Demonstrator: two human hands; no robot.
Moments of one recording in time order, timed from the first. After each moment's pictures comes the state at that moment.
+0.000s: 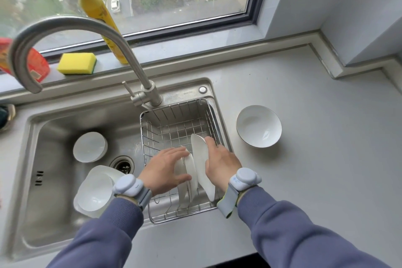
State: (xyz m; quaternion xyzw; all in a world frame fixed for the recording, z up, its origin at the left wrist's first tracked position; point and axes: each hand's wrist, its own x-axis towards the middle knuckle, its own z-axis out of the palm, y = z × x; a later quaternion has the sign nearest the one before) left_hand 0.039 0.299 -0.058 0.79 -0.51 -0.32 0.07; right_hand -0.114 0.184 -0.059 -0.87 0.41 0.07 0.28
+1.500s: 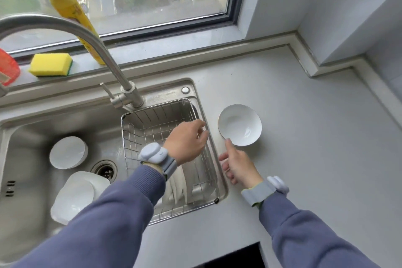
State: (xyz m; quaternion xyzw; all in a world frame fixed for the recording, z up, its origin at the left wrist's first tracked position) left_hand -0.014 0.190 -0.019 0.80 -0.49 -0.31 0.17; right_hand -0.182 0.144 -0.062 -0.49 0.62 -0.02 0.61
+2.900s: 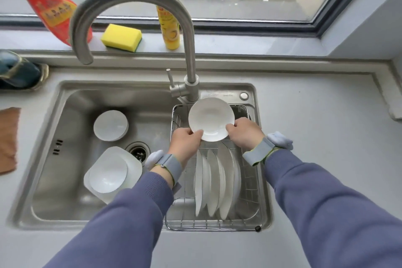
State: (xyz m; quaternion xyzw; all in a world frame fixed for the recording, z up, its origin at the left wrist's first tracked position) left_hand 0.091 0.255 -0.088 0.80 -0.01 -0.41 0.45; right_hand -0.003 0.099 -0.075 -0.82 0.43 0.16 0.34
